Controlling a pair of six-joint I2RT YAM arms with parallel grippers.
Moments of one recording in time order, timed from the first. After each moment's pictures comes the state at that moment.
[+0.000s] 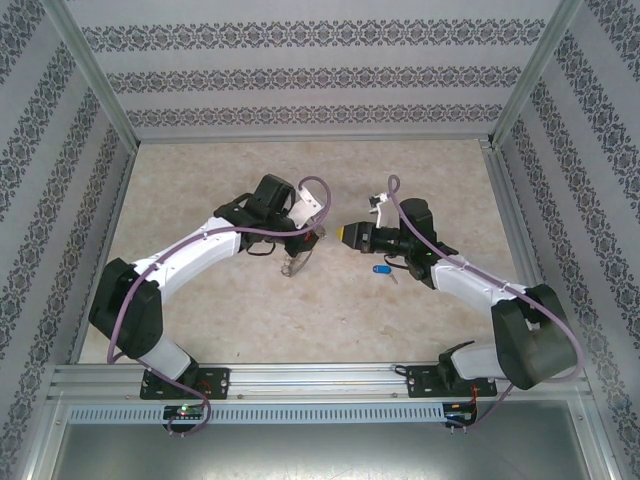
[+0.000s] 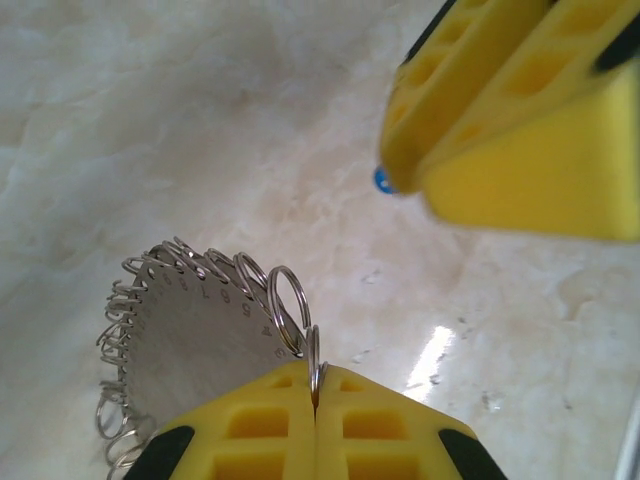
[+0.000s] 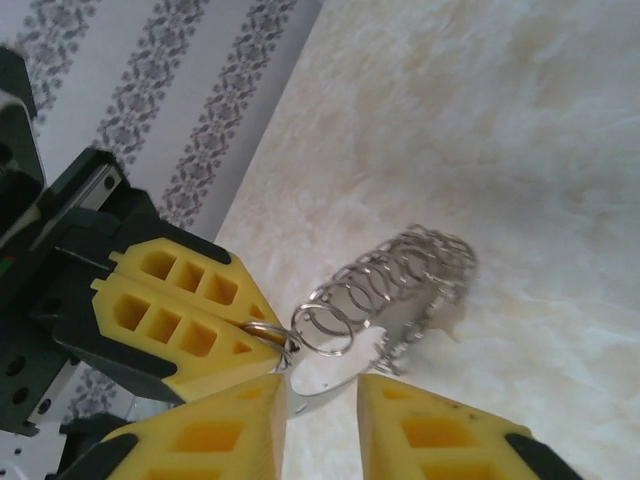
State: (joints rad) left arm -0.56 1.57 1.21 -0.52 0.45 0.14; right arm 0.39 1.36 0.65 0.30 -0.74 0.68
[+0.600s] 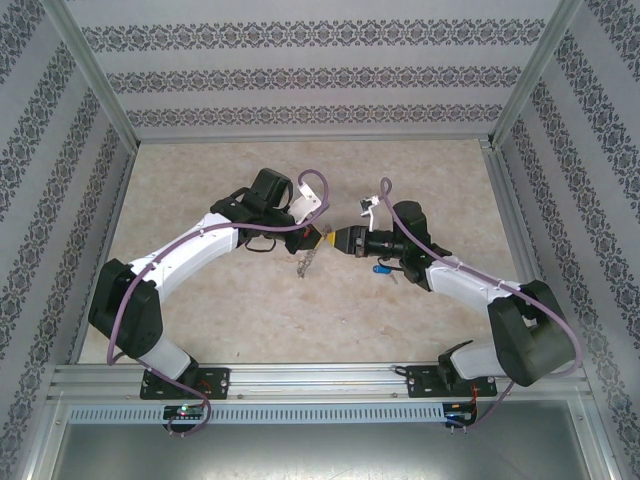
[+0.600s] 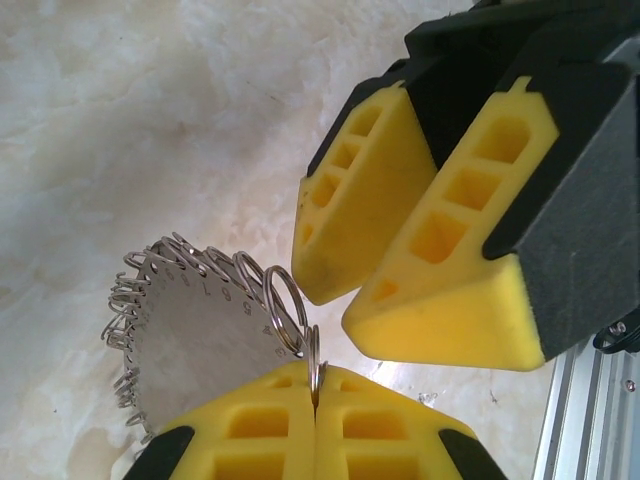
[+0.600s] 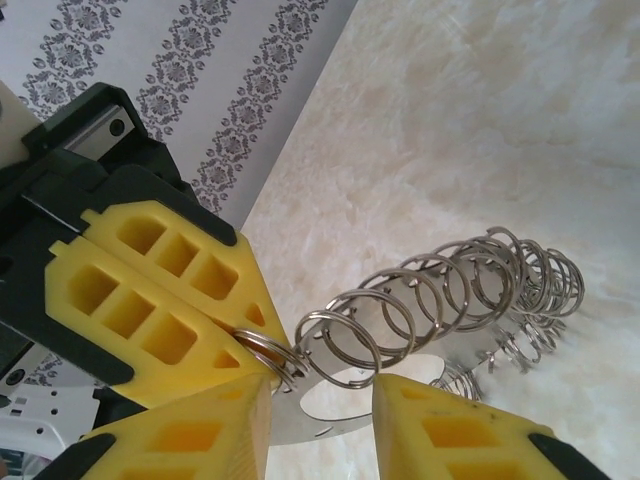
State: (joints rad) left arm -0.55 1.57 1.25 -0.55 0.57 0.14; right arm 0.43 1.37 0.64 0.36 -0.78 0.69
